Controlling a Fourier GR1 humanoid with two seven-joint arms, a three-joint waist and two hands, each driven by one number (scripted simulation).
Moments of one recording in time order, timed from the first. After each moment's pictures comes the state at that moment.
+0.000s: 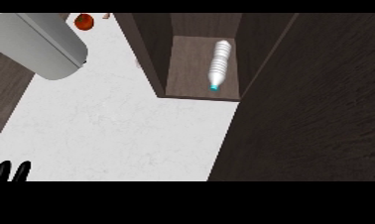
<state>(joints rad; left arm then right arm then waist) 0.70 0.49 -0.30 -2.32 0.54 0.16 -0.52 0.49 -0.27 0.54 -2.33 0.12 0.30 0.10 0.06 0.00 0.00</state>
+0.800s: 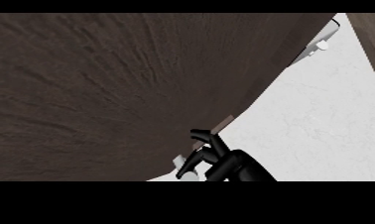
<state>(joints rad) 0.91 0.55 -0.09 -2.31 0.67 -0.10 -0.62 0.02 -0.04 0.62 -2.09 -0.06 0.01 0.41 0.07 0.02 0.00</state>
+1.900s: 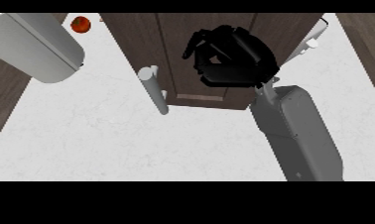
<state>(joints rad) 1.14 0.51 0.24 -2.28 0.95 -0.44 -0.66 -0.68 -0.04 0.16 -1.45 -0.49 0.17 0.35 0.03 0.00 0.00</state>
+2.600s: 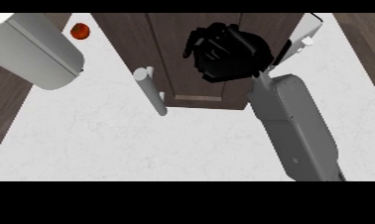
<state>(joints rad) 1.15 0.47 0.30 -2.29 0.99 -0.51 -0.57 -0.74 -0.05 0.12 -1.32 -0.54 0.30 0.32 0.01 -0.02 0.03</state>
